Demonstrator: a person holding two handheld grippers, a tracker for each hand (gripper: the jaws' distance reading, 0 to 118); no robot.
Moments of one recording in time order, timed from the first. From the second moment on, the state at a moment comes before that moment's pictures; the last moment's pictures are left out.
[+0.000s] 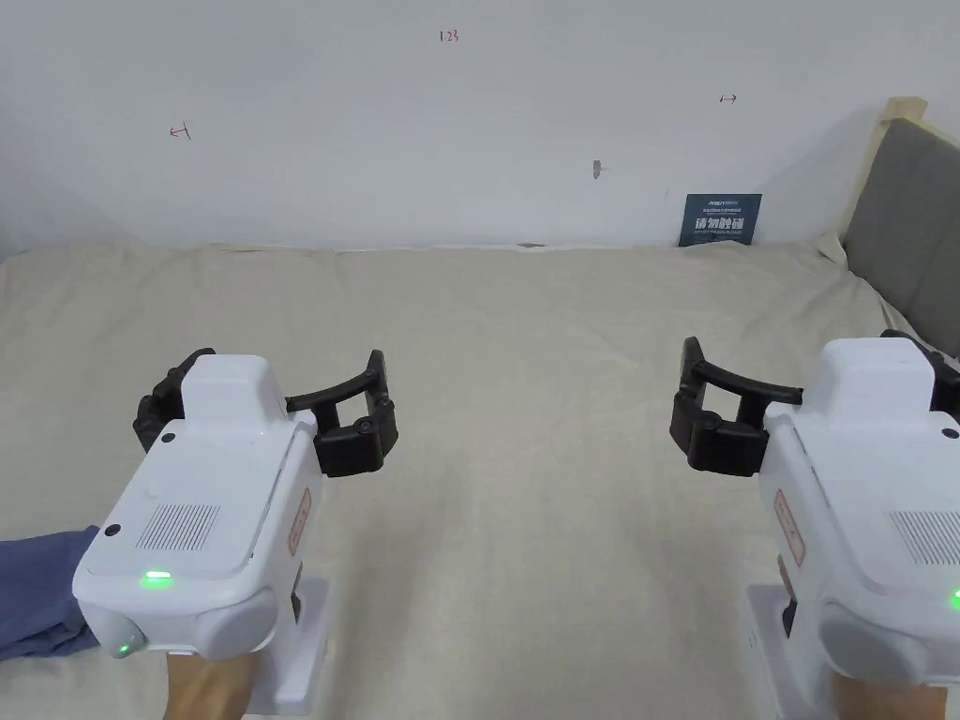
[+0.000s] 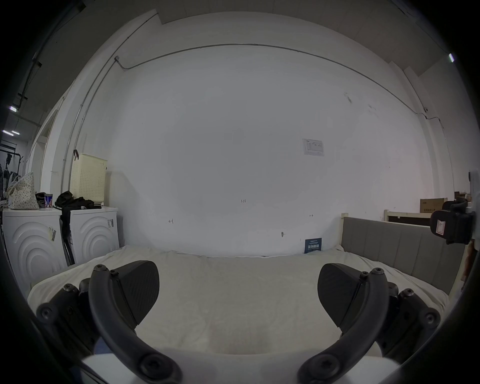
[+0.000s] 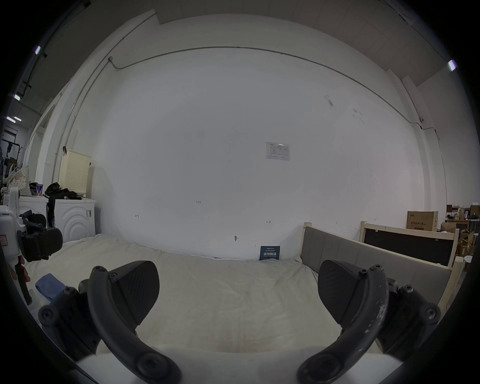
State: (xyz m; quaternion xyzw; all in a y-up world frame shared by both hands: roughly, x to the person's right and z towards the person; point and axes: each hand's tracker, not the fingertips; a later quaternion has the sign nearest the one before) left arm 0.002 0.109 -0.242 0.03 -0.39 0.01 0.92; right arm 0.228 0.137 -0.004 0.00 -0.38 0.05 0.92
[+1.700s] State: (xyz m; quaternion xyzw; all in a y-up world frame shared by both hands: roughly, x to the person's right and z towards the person) left arm -0.005 0.112 -0.244 0.01 -0.40 0.03 0.92; right arm 0.226 0.149 -0.017 -0.06 -0.41 -0.02 0.91
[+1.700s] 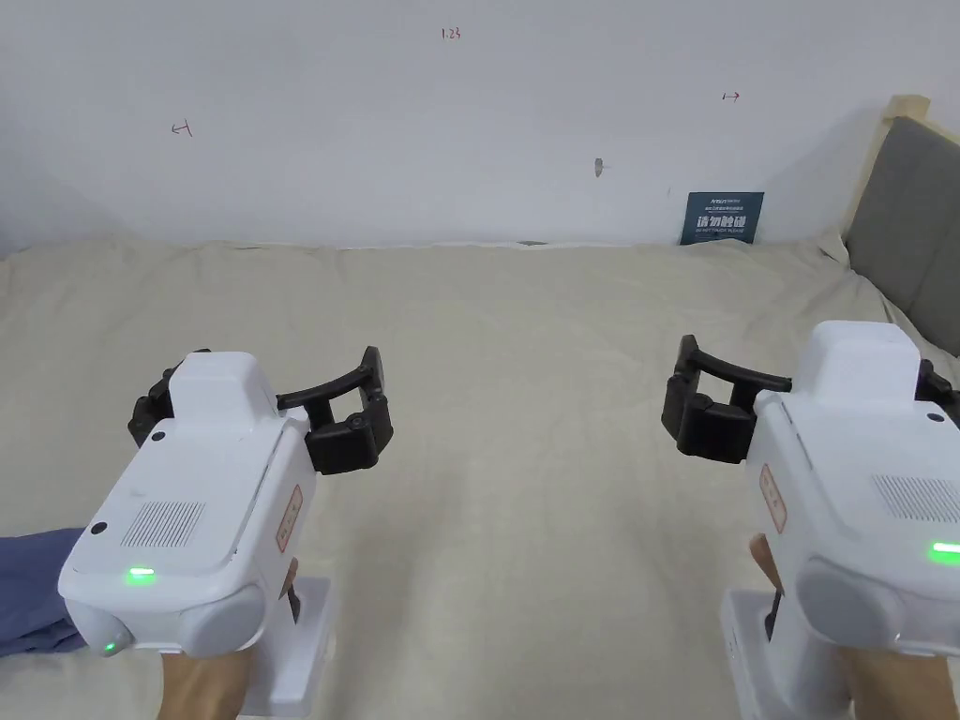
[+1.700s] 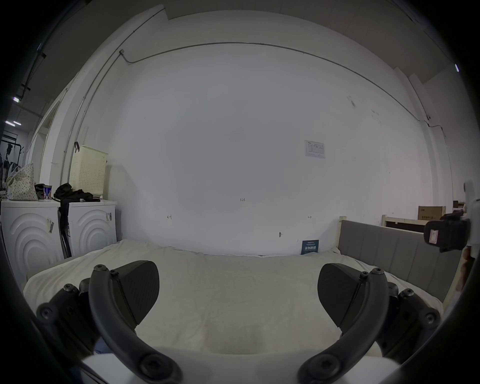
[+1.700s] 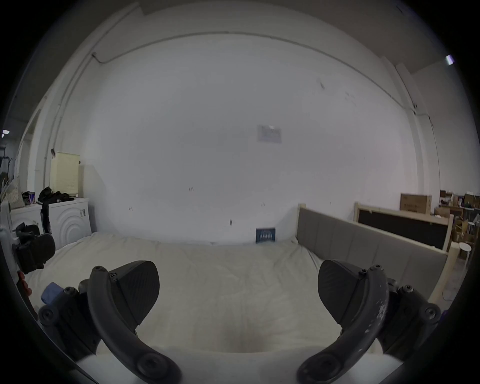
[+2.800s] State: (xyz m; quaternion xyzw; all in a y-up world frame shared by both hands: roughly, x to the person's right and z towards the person) left arm -0.011 0.120 -0.249 0.02 -0.40 0.04 0.92; right arm 0.230 0.162 -0.027 -0.14 -0.43 -0.08 0.89
